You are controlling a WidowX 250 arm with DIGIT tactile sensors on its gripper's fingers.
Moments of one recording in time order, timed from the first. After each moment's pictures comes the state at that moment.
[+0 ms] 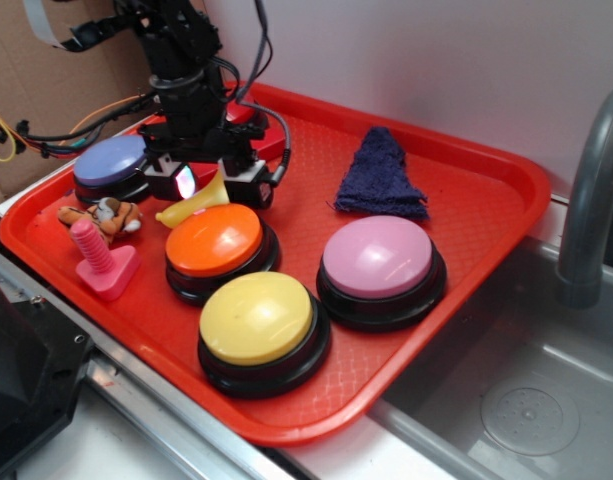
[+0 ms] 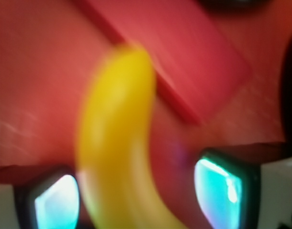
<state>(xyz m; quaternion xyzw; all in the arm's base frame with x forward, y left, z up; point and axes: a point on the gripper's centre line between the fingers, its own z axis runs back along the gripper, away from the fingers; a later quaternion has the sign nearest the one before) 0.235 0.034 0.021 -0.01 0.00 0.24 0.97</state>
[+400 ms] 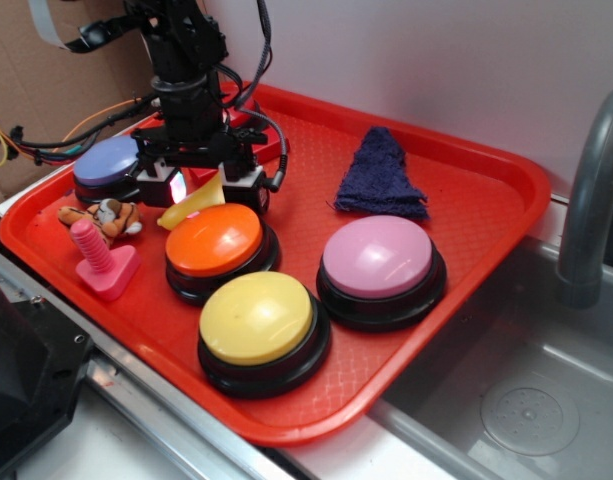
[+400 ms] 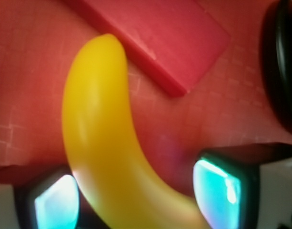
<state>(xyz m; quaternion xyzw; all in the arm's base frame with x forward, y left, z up) 0.231 0.032 0.021 0.01 0.01 0.28 0.96</state>
